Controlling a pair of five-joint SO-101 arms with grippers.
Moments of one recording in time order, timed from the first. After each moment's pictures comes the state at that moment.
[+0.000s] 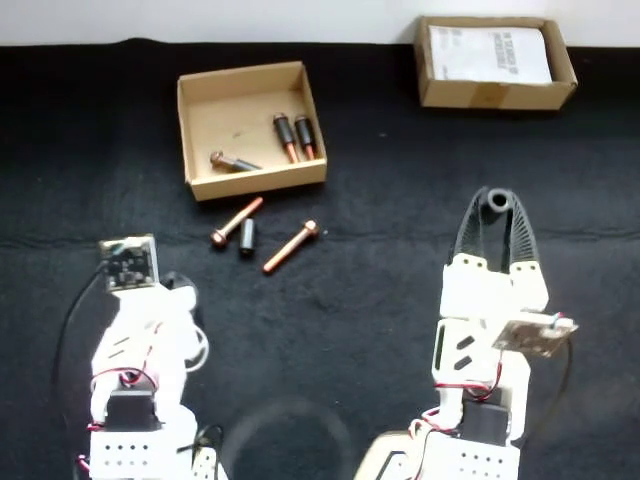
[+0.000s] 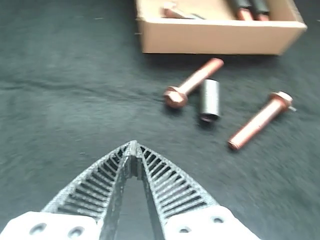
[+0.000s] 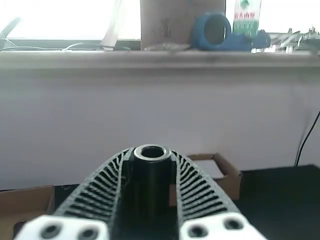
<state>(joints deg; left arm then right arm) -5.5 -103.6 96.0 50.0 10.8 2.2 -103.6 95.8 2.2 -3.1</state>
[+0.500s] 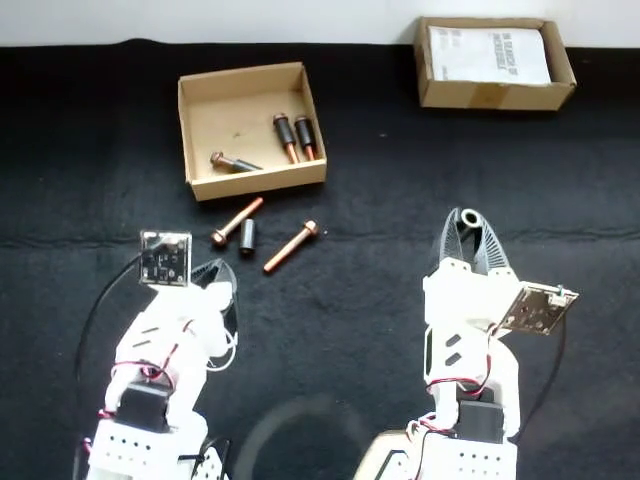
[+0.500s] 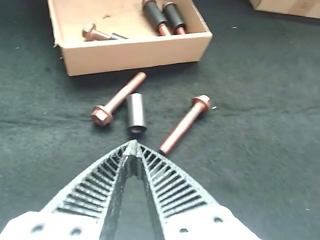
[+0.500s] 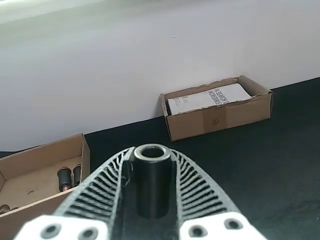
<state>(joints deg) 7.0 -95.0 89.3 42.9 15.0 -1.0 -103.6 95.8 16.3 -12.4</state>
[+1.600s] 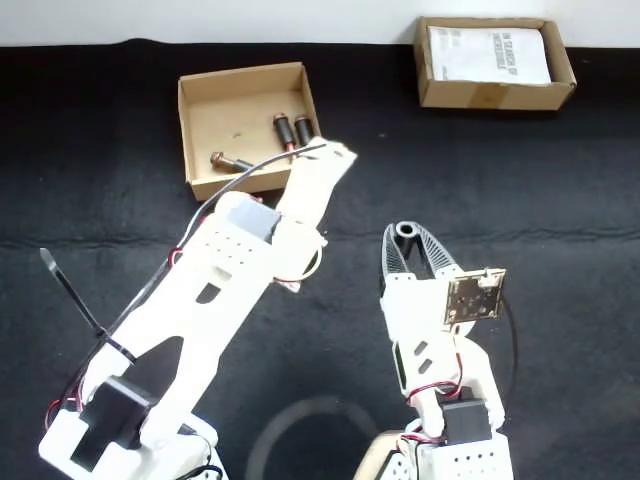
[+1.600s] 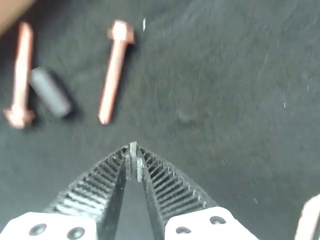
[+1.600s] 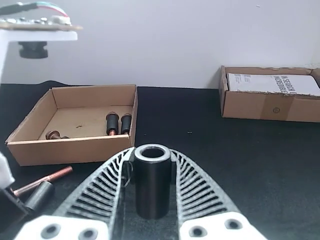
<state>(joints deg) 22.5 -10.8 24.3 65.5 -0.7 -15.3 -103.6 95.8 22.2 -2.1</state>
